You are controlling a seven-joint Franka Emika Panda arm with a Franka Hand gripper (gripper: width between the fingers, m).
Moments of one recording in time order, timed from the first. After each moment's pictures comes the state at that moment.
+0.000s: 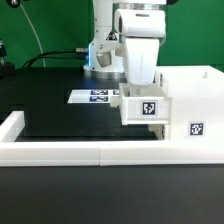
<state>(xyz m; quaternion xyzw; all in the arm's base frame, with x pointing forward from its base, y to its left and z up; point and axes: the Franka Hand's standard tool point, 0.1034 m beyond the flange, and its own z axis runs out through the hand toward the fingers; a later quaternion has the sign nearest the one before) 0.530 0.016 0.056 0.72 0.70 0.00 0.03</state>
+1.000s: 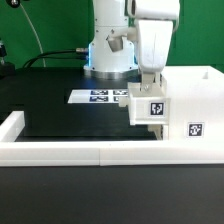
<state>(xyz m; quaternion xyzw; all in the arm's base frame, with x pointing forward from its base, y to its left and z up) 0.532 0.027 0.090 0.72 0.69 -0.01 0.03</state>
